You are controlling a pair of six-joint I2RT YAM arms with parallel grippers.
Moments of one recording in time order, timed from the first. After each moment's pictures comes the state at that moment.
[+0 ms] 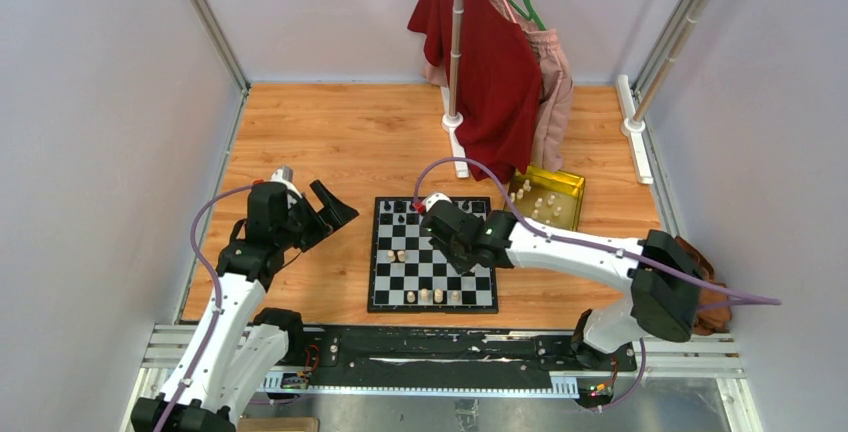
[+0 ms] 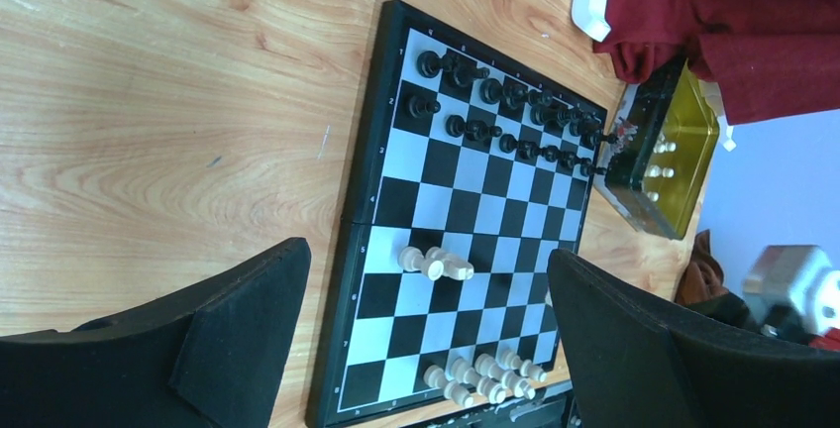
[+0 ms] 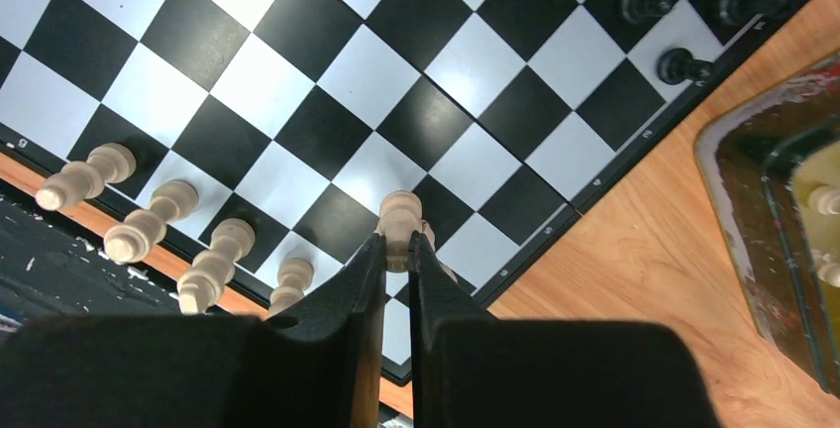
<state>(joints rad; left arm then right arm) -0.13 0.71 0.59 -0.52 0.25 -0.76 1.08 1.43 1.02 -0.66 0.25 0.26</state>
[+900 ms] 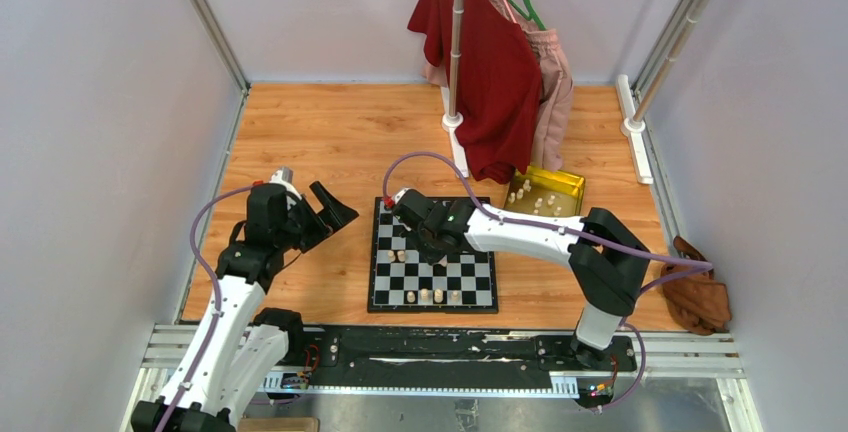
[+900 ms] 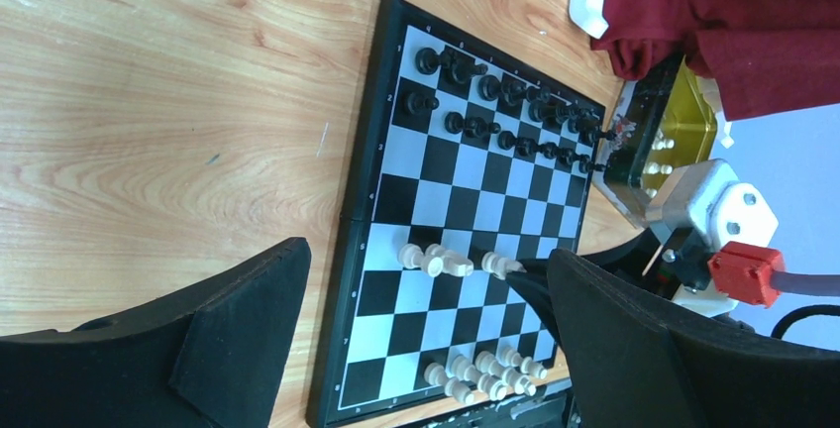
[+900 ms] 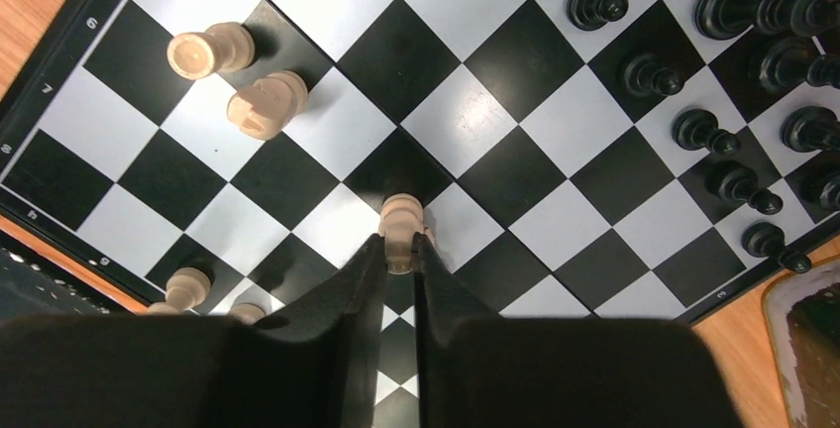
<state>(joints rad) -0.13 0.70 0.59 -0.52 0.26 -0.76 1.07 1.72 1.21 -0.58 0.15 0.21</state>
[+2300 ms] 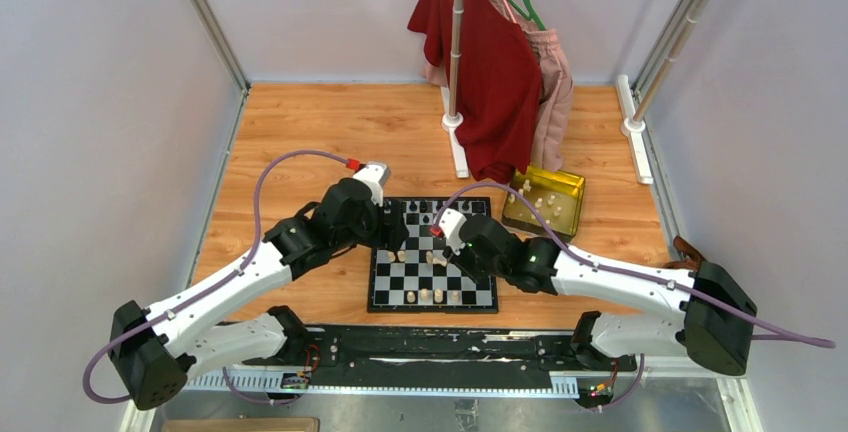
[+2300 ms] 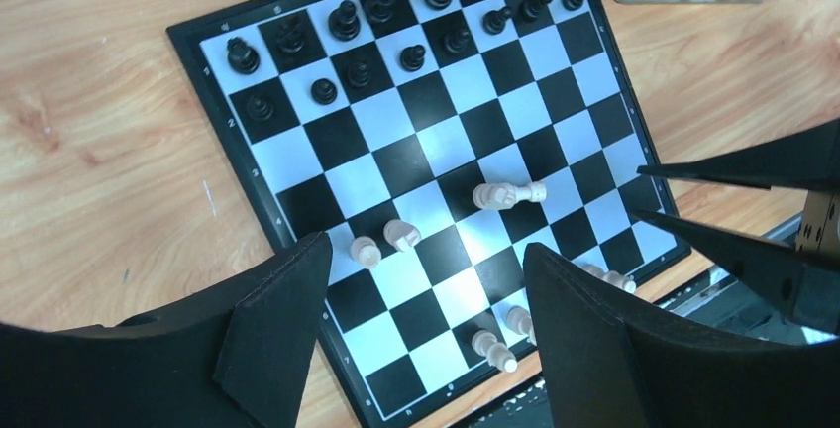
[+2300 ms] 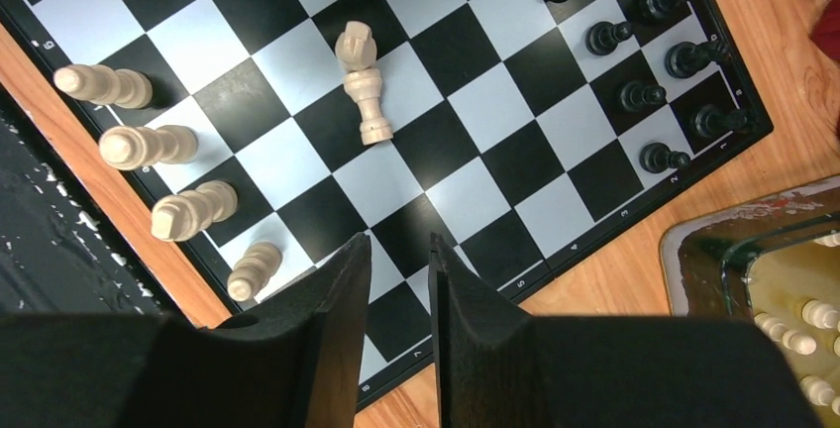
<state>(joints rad) -0.77 0.98 0.78 -0.46 -0.10 -0.46 1.06 1.18 0.72 -0.34 0.13 -0.05</state>
